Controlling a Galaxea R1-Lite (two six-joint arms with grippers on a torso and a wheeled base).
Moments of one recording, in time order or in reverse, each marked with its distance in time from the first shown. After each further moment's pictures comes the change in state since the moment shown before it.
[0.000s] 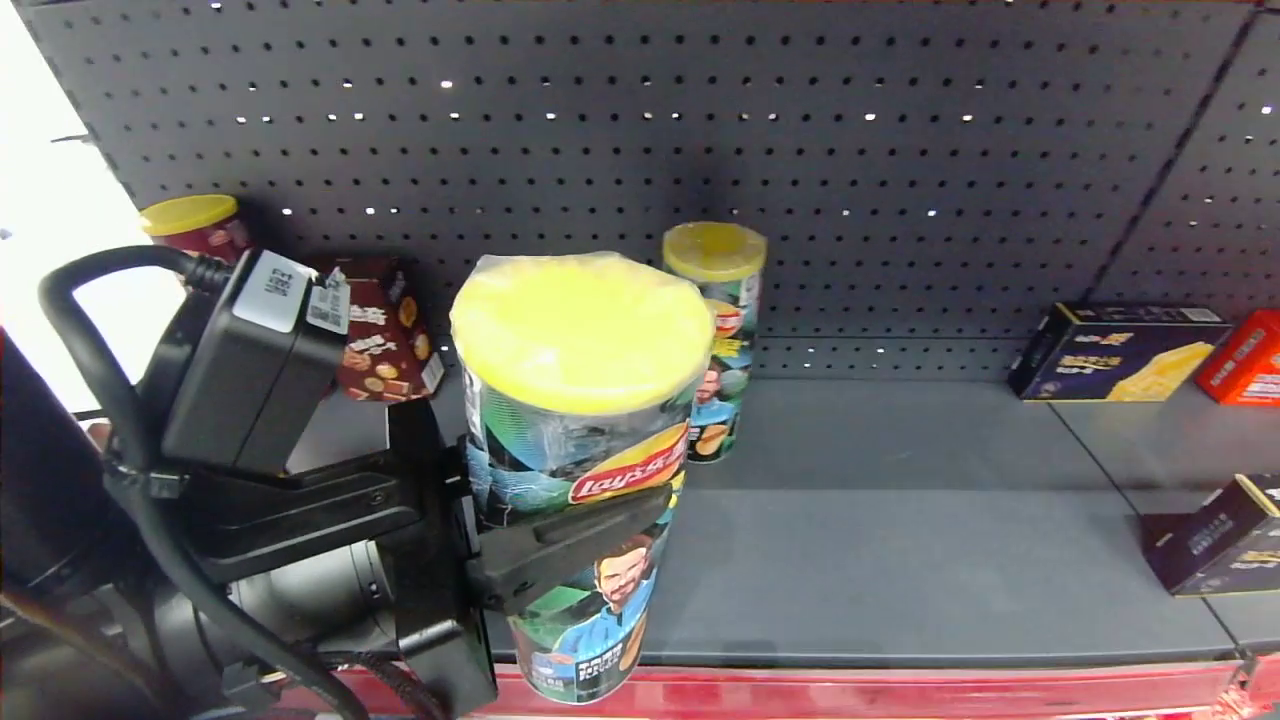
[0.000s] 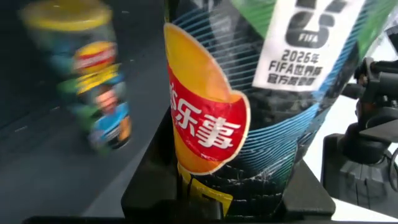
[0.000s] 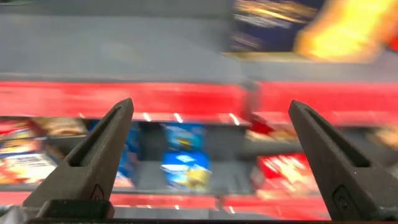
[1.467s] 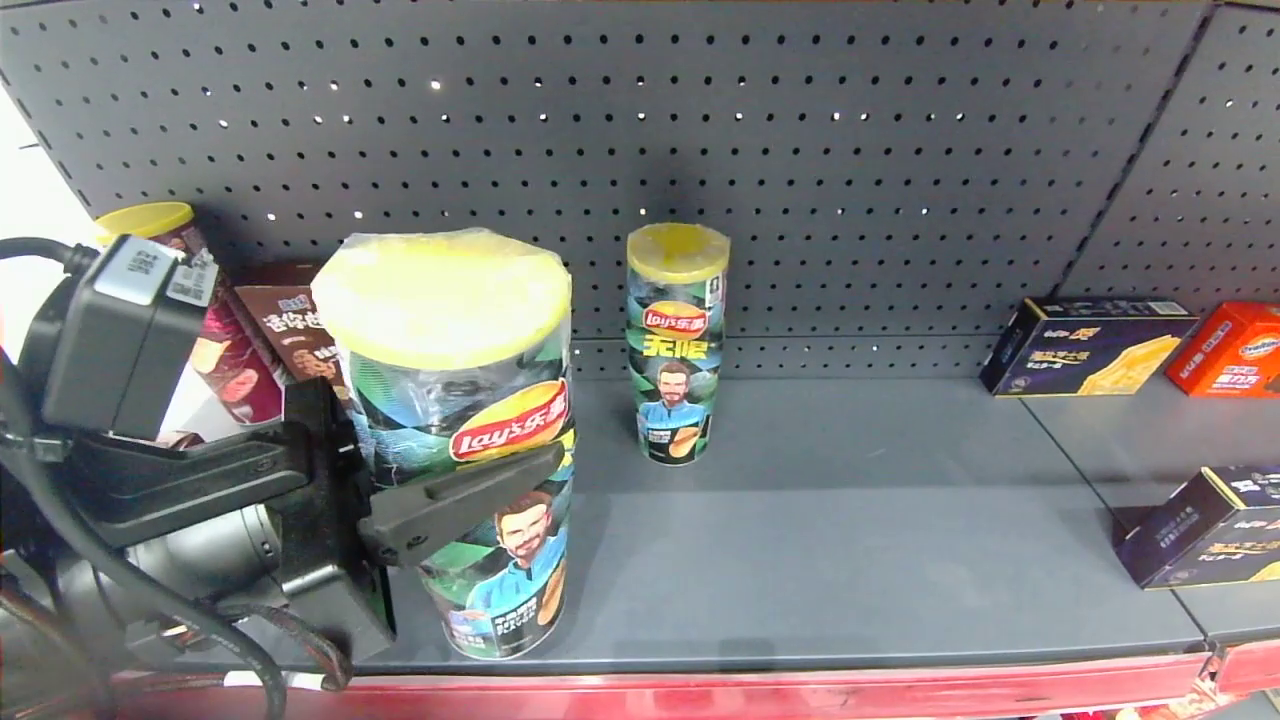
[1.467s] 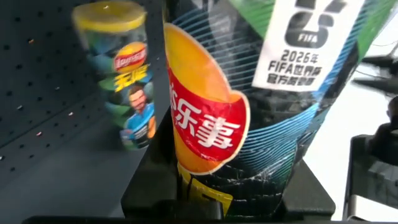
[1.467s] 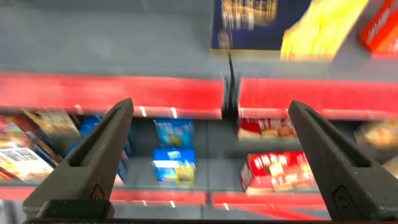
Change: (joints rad) left arm 0.191 -0.069 0.049 0.003 -0.102 0.005; right arm 0.008 0.026 -0.074 0.016 0.048 -0.013
